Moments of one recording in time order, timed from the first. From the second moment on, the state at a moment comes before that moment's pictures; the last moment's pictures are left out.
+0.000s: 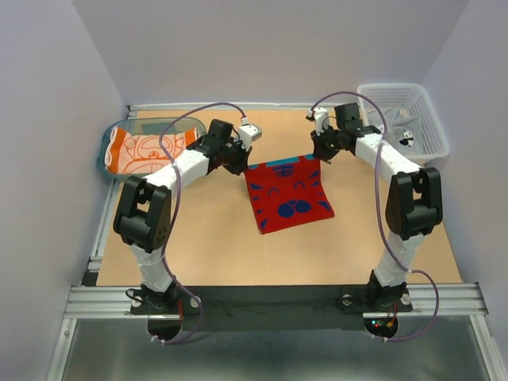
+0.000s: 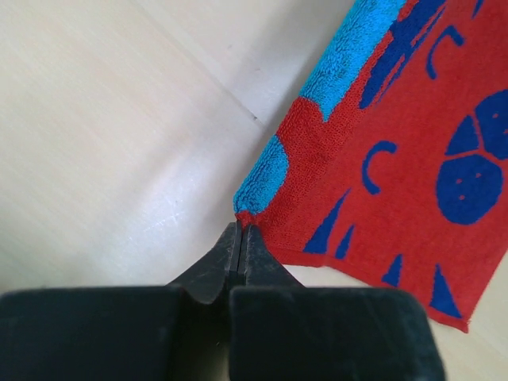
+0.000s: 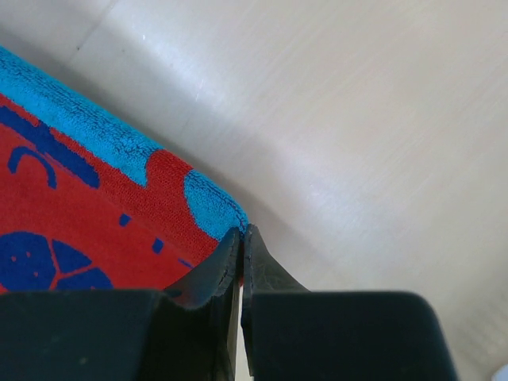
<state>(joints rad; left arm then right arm) -0.42 1.82 1.33 -0.32 0.36 0.23 0.20 1.88 1.51 -0.49 -0.38 -0.42</state>
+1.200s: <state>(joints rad) -0.65 1.55 0.97 -0.22 0.21 -0.16 0.20 1.57 1.11 -0.50 -0.26 -0.14</state>
